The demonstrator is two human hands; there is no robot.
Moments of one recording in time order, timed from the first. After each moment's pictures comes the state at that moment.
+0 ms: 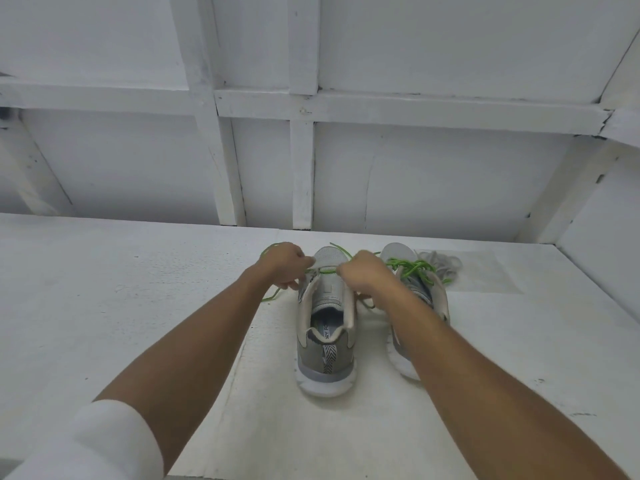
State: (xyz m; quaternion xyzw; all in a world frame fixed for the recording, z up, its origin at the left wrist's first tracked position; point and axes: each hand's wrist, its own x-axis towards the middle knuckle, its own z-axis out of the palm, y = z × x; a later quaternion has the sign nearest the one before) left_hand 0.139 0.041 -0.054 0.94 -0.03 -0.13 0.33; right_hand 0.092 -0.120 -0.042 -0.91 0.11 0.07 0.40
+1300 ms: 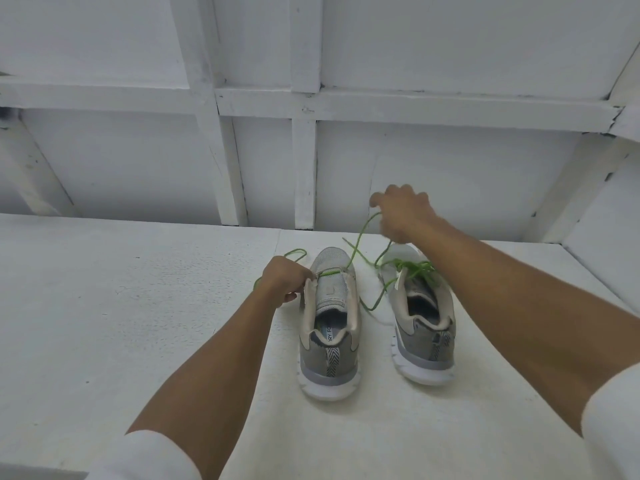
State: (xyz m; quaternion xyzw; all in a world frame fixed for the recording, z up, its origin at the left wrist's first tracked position) left_hand 0.136 0.035 -0.085 0.79 0.16 -0.12 0.57; right_hand 0.154 -0.177 0.020 -0.99 -0.05 -0.07 -0.07
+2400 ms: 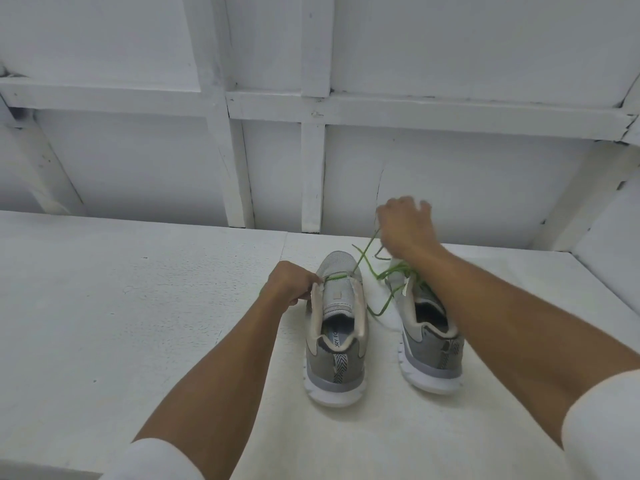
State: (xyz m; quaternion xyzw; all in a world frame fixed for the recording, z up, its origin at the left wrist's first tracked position) left_hand 0.128 0.037 -0.080 0.81 0.14 -0.12 0.56; right_hand 0.156 -0.165 -0.005 -0.98 -0.03 -0.15 -0.11
